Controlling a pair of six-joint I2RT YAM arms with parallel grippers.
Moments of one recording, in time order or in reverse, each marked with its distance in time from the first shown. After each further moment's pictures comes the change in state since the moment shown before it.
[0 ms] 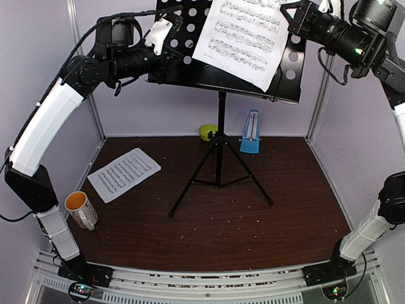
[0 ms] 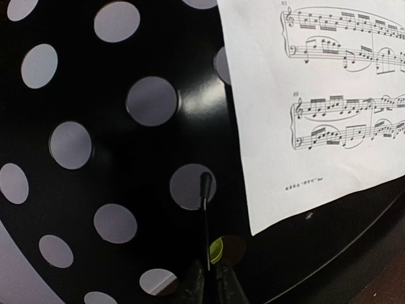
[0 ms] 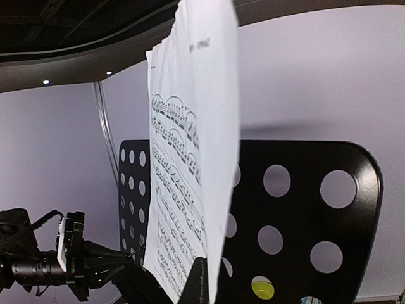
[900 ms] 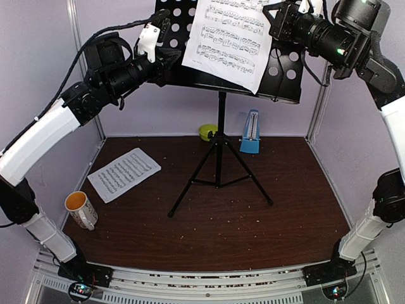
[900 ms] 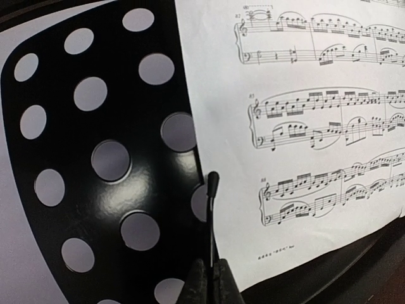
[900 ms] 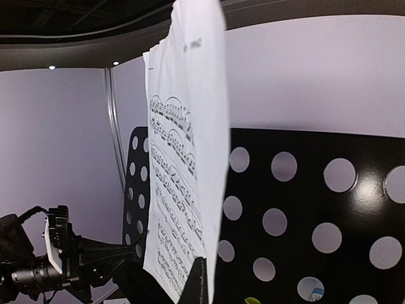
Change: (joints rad) left arm 0.002 -0.208 -0.495 0.552 0.041 0.000; right arm 0.077 0.059 0.007 0.056 0.039 -0.085
